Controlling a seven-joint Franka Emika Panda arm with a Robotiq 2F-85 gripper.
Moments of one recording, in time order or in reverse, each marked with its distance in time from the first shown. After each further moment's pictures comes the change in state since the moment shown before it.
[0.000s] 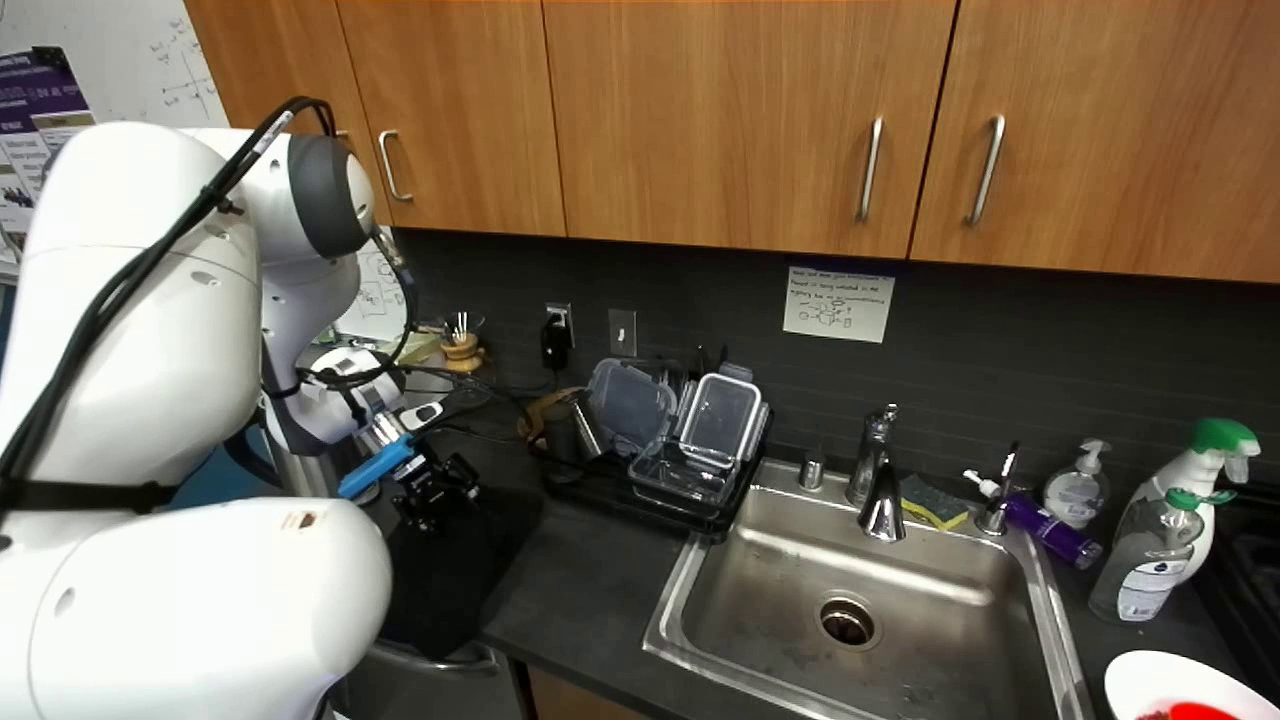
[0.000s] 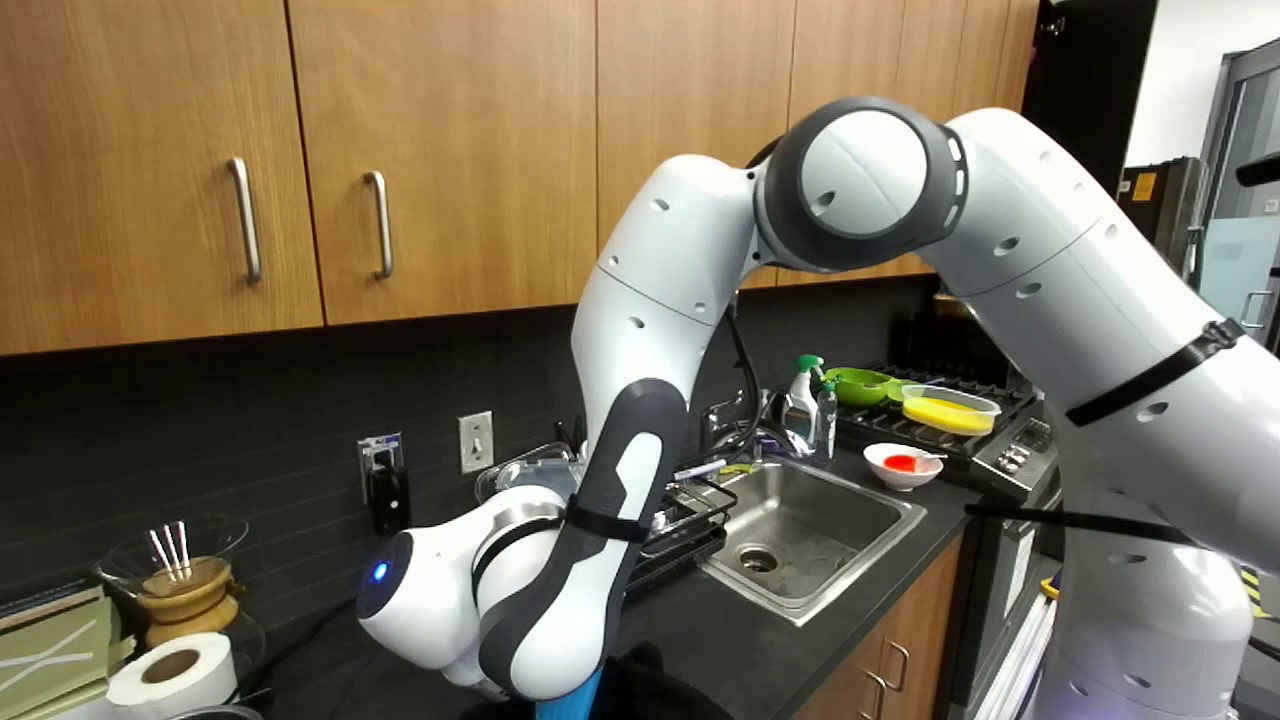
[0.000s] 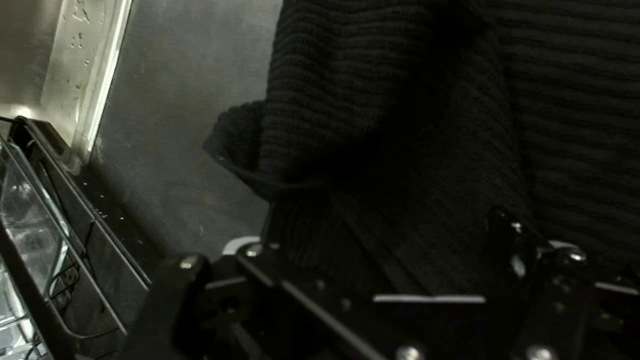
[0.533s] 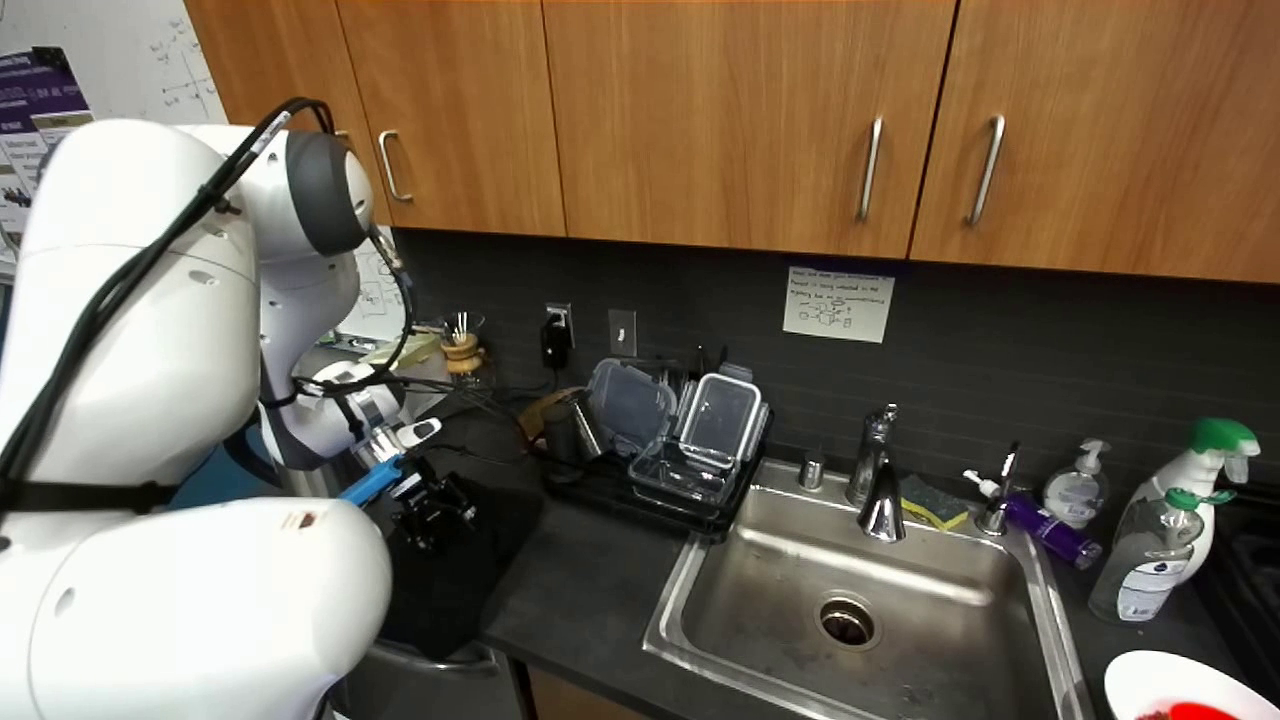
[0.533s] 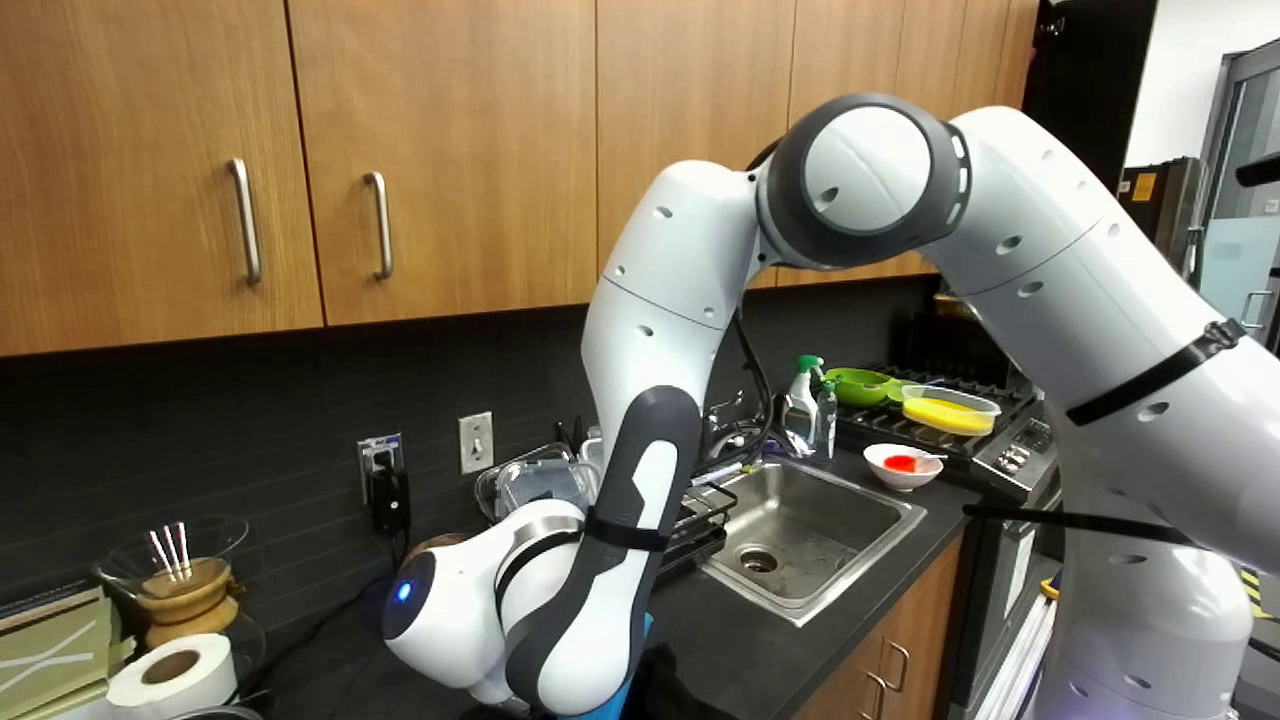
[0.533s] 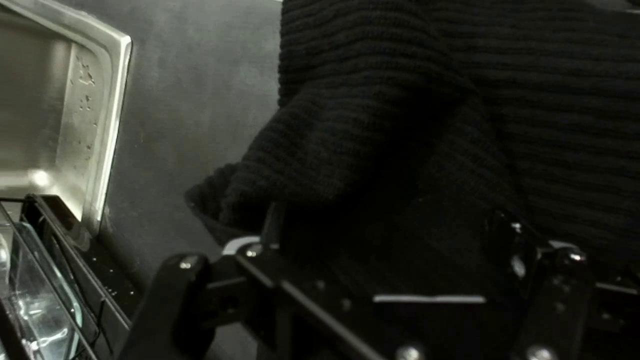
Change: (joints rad) arm 0.000 -0.011 0.000 -0.071 0.018 0.009 0.133
